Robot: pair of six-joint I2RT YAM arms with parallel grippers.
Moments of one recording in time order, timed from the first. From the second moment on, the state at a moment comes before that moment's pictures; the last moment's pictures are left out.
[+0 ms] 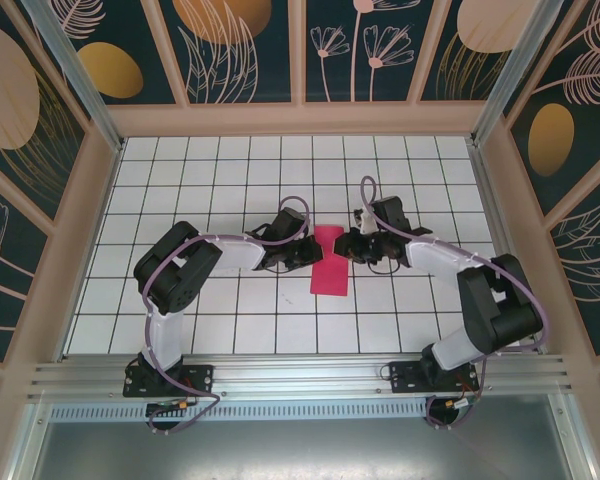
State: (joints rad) left arm -0.73 1.99 1.05 0.11 0.33 -0.94; right arm 0.39 1.53 0.77 -0.17 -0.60 0.63
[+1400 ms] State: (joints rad) left arm -0.73 2.00 1.06 0.09 0.33 -0.93; right arm 0.33 1.80 0.85 -0.13 -0.62 0.58
